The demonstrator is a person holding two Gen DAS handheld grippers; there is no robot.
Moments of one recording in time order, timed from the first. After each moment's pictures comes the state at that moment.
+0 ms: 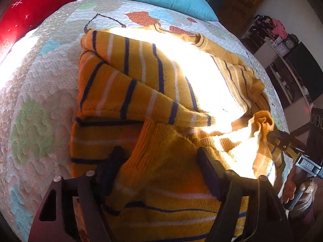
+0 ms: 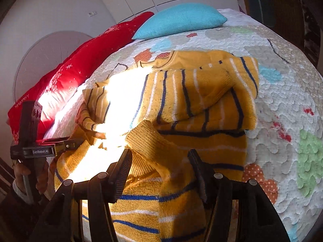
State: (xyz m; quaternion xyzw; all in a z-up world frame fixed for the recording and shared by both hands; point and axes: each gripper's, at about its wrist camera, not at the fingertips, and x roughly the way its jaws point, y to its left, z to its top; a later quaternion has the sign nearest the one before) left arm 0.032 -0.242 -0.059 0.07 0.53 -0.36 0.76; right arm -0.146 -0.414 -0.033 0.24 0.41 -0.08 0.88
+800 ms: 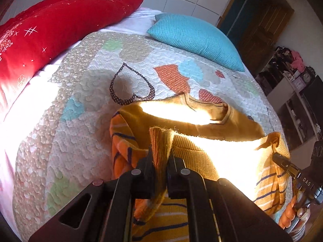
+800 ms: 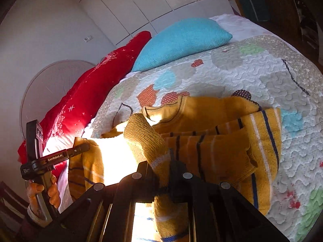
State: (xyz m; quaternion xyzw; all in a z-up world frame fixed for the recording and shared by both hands) left arm 0.138 -0.266 0.004 0.01 0.49 -0.28 0.82; right arm -0.058 -0.481 0.003 0.33 0.35 -0.09 0.87
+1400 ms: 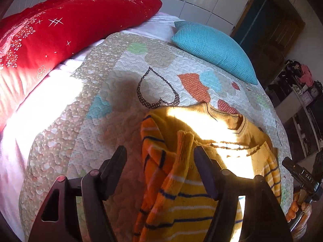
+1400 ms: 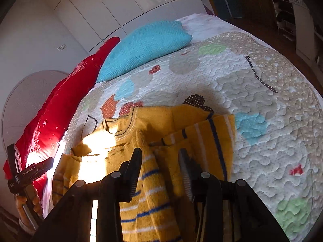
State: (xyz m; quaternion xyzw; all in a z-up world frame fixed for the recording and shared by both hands) left arm 0.136 -0.218 0.014 -0.02 0.48 -0.24 0.84; right arm -0.093 -0.532 0.001 0.33 0.36 -0.17 0.86
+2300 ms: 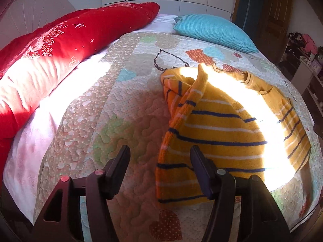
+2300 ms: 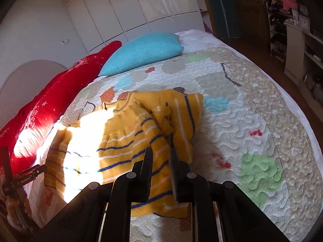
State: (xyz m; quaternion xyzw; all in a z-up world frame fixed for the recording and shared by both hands) left arm 0.030 -0.175 -0.008 0.08 0.44 -0.21 0.87; right arm -0.167 -0.472 0.017 0.25 0.35 -0.20 0.88
